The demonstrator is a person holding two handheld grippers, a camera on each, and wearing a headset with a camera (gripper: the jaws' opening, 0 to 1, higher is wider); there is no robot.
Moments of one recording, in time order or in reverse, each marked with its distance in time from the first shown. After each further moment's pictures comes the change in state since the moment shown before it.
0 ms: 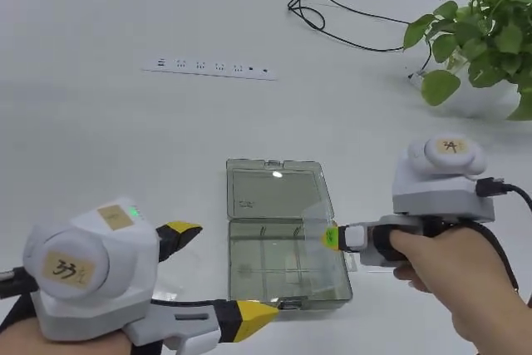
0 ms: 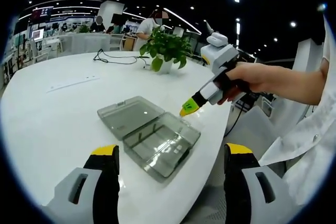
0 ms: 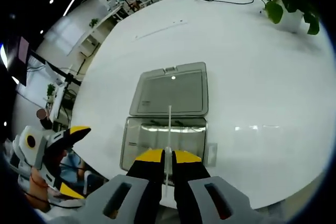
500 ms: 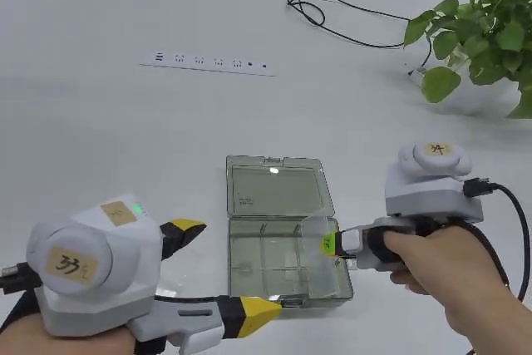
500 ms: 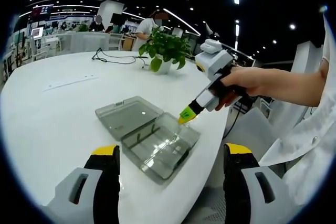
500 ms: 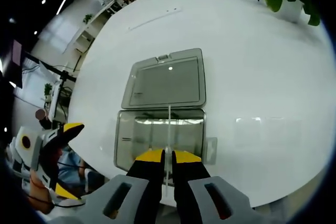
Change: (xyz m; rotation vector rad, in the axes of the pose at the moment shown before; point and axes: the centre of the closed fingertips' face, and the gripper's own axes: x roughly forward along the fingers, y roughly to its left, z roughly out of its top) left arm 0.005 0.000 -0.001 -0.012 -0.005 -0.017; right arm 0.013 -0.007 -0.011 0.029 0.070 -0.015
